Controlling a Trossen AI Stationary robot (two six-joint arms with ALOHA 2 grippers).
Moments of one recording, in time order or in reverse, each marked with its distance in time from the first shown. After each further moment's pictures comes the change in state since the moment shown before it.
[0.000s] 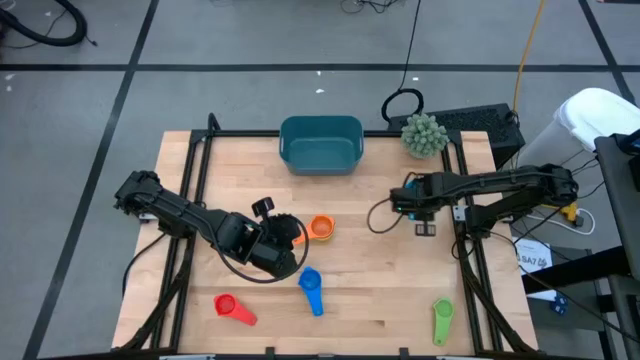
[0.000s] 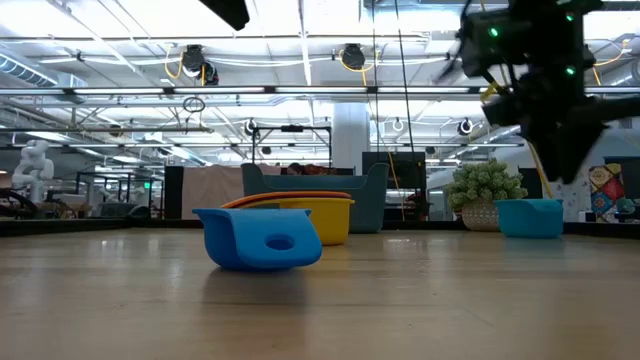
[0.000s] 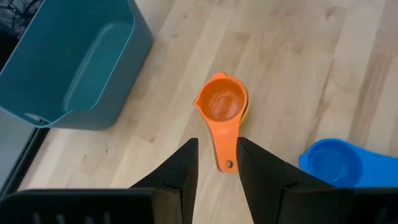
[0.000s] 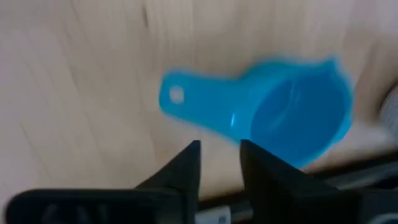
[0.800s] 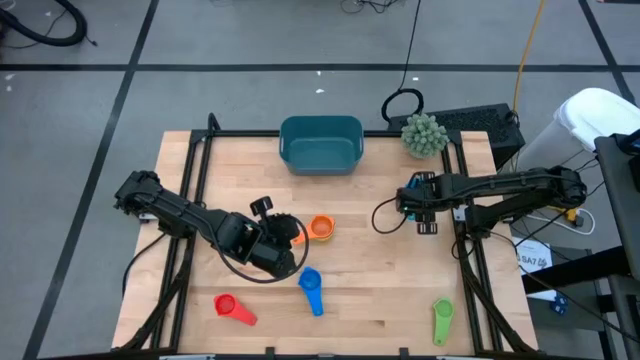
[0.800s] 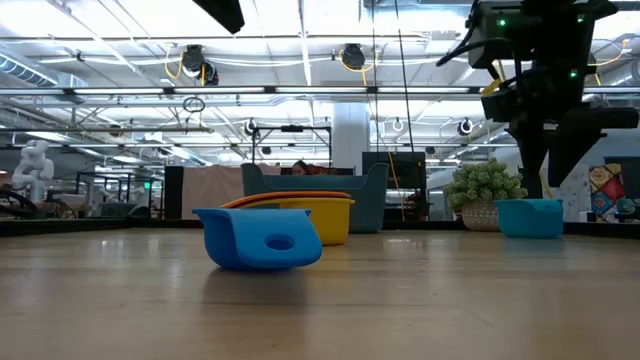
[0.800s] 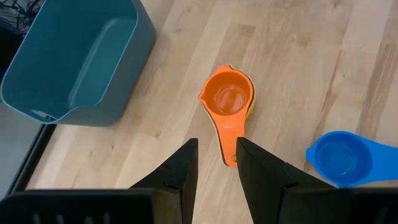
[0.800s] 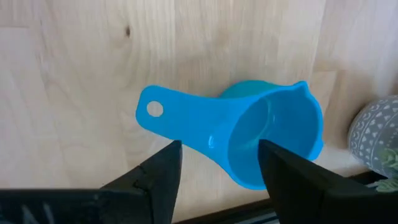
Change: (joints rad) left arm 0.003 0.000 0.000 -0.029 0.000 0.002; right arm -0.006 -0.089 -0.060 0.117 0.080 -0.109
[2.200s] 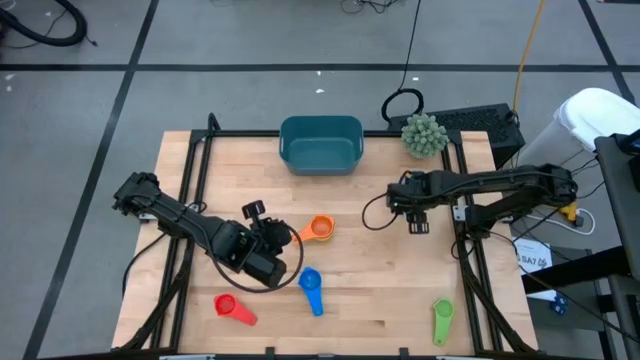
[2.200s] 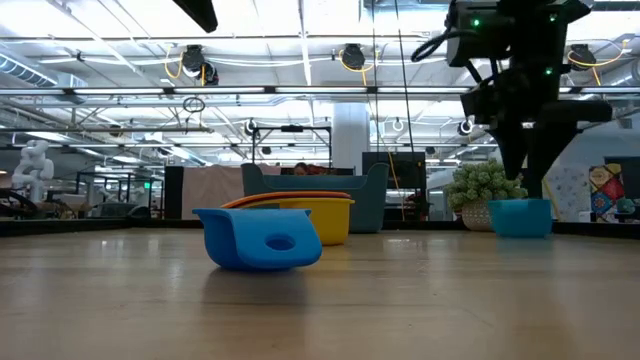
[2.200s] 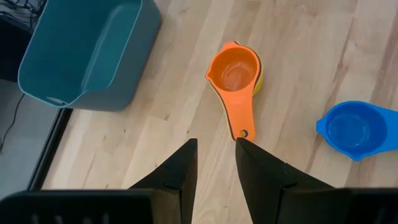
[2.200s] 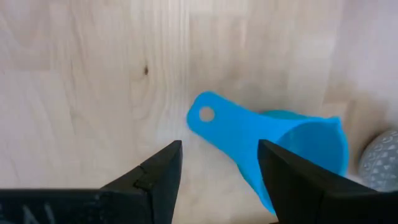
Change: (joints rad) left arm -0.057 0.002 0.000 -0.116 -0.017 -0.059; right arm -0.022 0.098 0.079 0.043 -0.072 -0.040
